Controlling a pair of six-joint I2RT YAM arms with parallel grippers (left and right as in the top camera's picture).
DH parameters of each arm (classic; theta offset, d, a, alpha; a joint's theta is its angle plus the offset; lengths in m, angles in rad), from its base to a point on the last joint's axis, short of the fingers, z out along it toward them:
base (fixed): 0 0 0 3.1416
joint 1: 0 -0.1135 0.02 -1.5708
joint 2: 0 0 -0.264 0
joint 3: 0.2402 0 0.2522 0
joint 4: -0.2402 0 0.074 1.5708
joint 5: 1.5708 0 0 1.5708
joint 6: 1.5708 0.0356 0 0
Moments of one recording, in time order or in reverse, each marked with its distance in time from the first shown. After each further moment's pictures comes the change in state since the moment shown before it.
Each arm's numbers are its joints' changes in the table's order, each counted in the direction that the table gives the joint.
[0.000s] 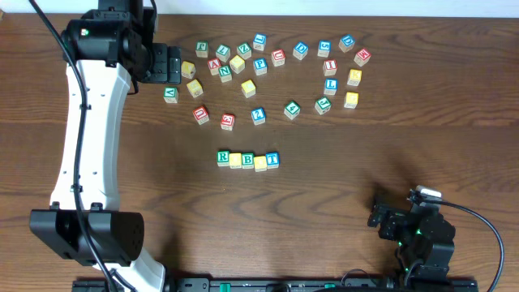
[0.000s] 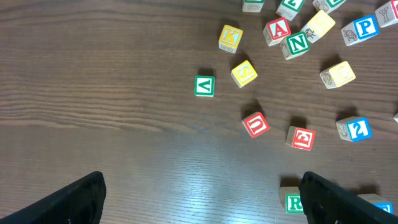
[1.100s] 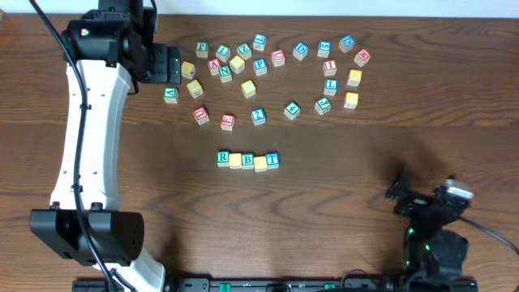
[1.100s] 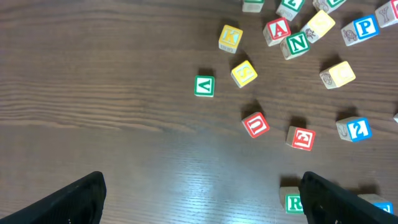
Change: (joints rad) left arm 0.000 0.000 0.000 0.001 0.000 0.000; right arm 0.000 0.083 -0.078 0.610 0.144 0.000
